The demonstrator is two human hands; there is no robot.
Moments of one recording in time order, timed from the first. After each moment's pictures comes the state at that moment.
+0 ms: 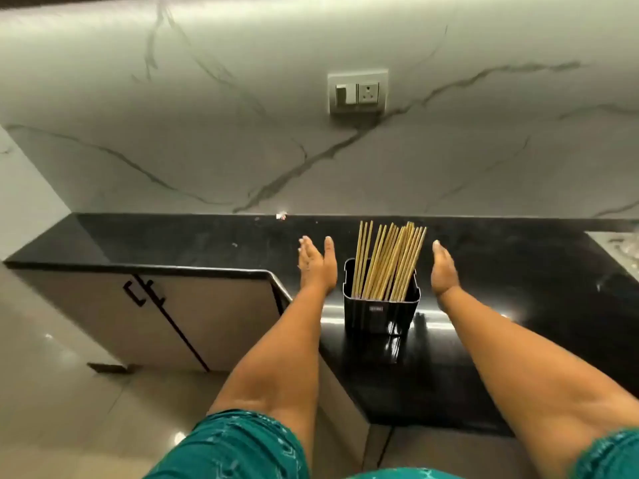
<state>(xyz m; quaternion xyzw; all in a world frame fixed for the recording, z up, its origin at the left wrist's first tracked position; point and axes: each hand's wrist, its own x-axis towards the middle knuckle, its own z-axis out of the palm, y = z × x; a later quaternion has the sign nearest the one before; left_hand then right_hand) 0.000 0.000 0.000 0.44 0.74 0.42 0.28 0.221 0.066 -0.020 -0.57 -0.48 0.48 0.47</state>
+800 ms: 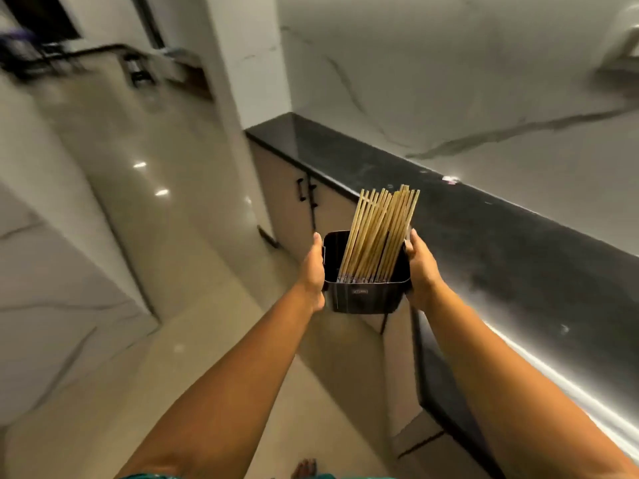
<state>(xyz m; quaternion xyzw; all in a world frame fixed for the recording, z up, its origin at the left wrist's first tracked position) -0.057 -0.202 -0.023 0.07 0.58 0.72 0.38 0.030 -0.042 -0.029 -0.28 -0.50 0.81 0.12</state>
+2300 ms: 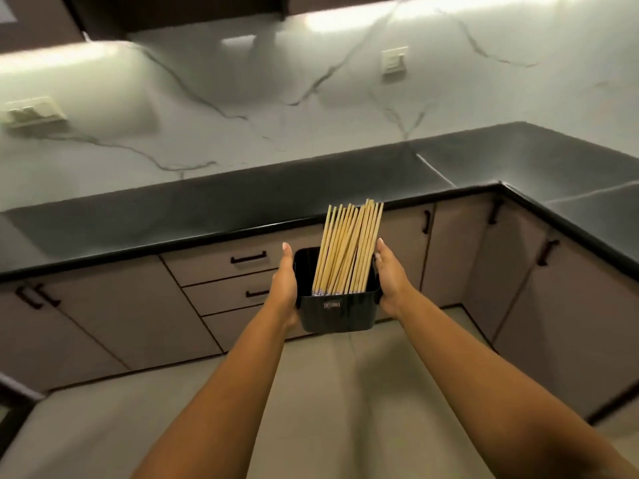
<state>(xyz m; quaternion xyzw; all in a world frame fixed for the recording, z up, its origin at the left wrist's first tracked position) 0.597 -1.248 0.035 -0.52 0.33 0.63 -0.46 0.419 -1.277 0.010 0.38 -0.40 0.49 -0.67</state>
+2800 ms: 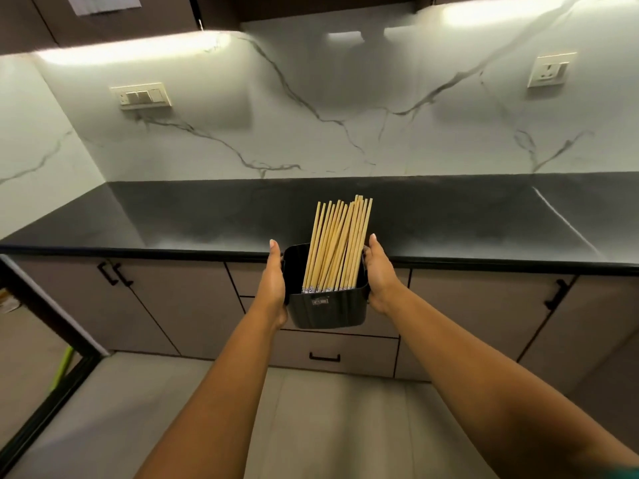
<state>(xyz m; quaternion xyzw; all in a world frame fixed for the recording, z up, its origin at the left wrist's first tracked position) 0.780 -1.399 0.039 -0.56 0.29 0.50 -0.59 0.618 -1.487 0.025 0.44 -0.33 0.36 -0.75</state>
